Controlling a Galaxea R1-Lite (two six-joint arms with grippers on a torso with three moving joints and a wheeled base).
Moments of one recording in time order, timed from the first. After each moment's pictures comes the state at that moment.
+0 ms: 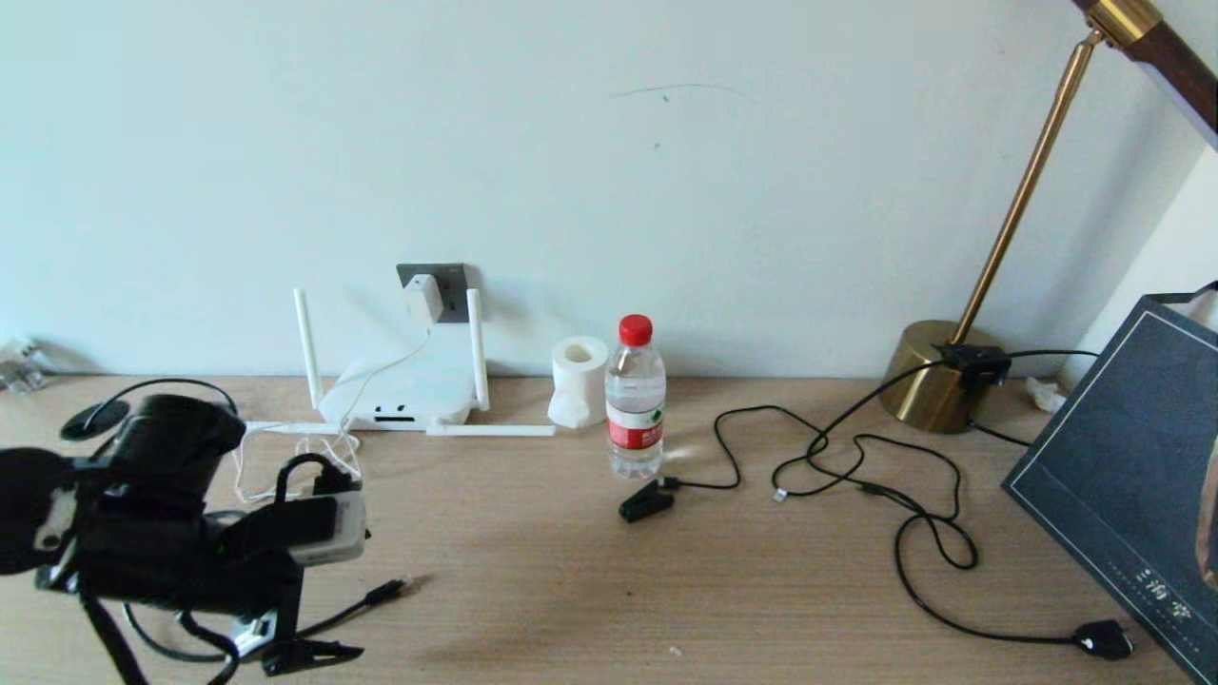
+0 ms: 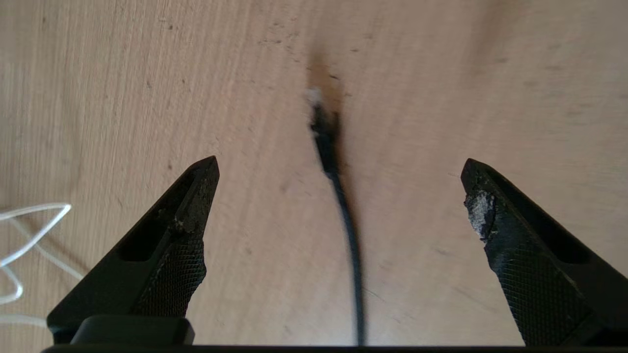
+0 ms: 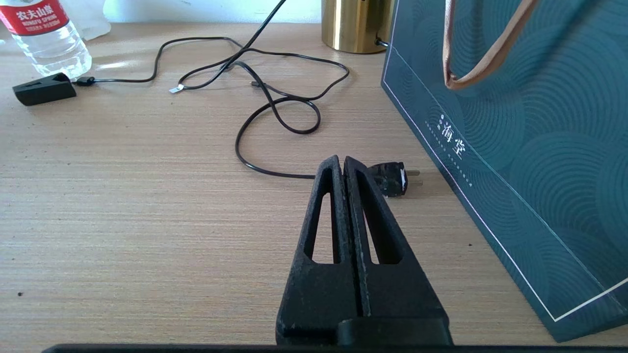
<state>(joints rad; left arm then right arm) 0.03 1.66 -0.77 0.20 -0.38 1.31 -0.01 0.00 0.00 -0.01 0.00 0.02</state>
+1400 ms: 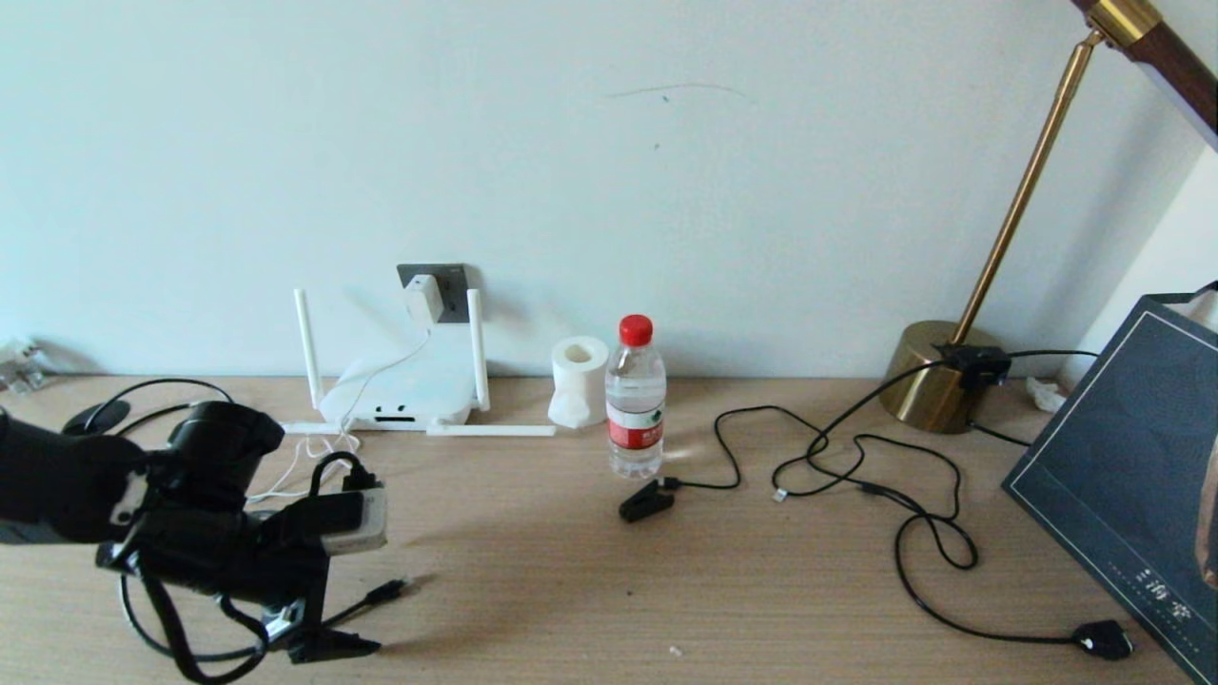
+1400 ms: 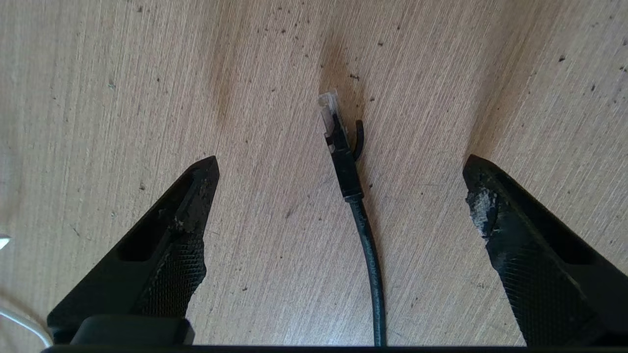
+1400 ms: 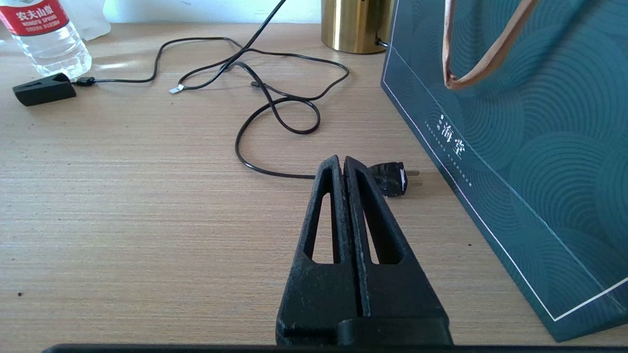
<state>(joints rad) 0.04 1.81 -0.83 0.20 -0.39 1.30 -0.01 0.00 0.00 -0.01 0.00 0.02</state>
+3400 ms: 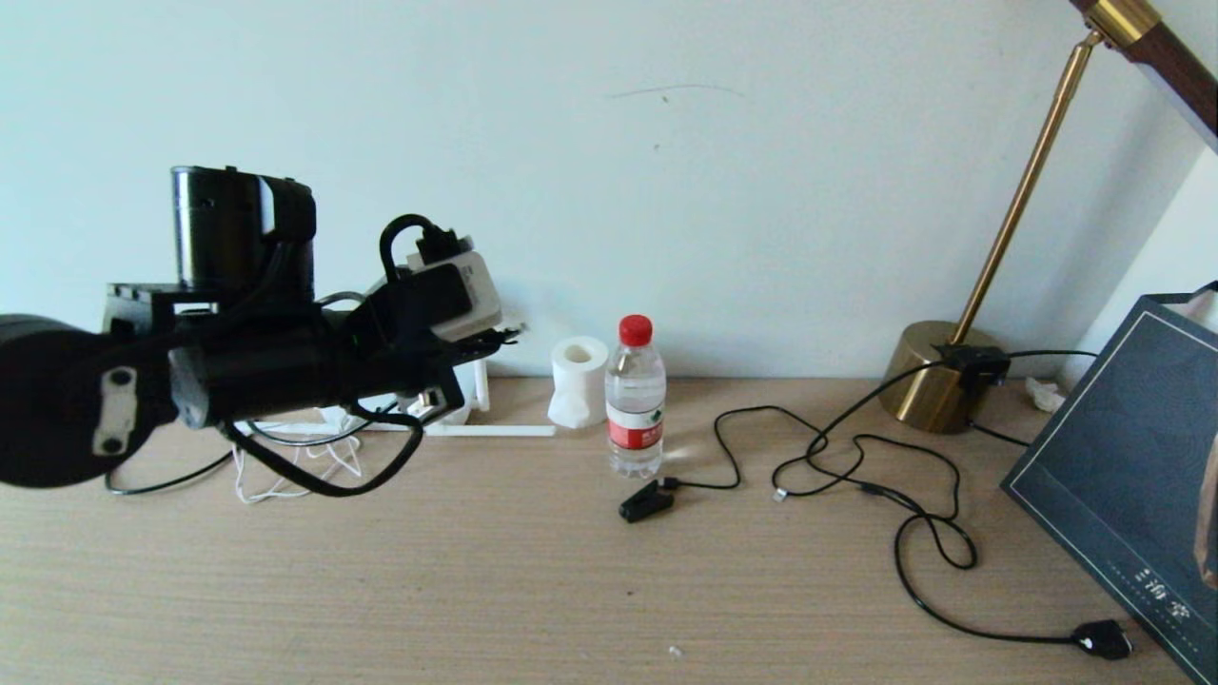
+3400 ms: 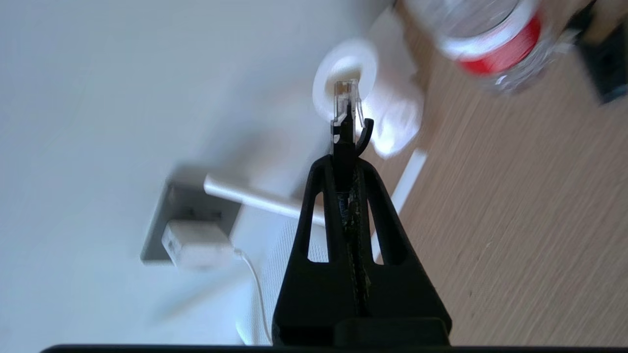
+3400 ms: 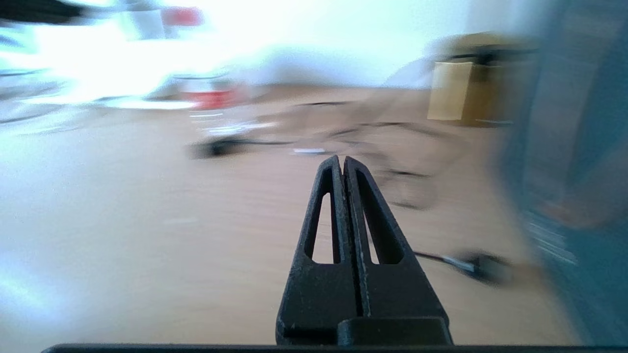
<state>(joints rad) -0.39 1.62 -1.11 -0.21 -0.12 1.01 -0.01 0.27 -0.41 0.11 0.33 0.15</state>
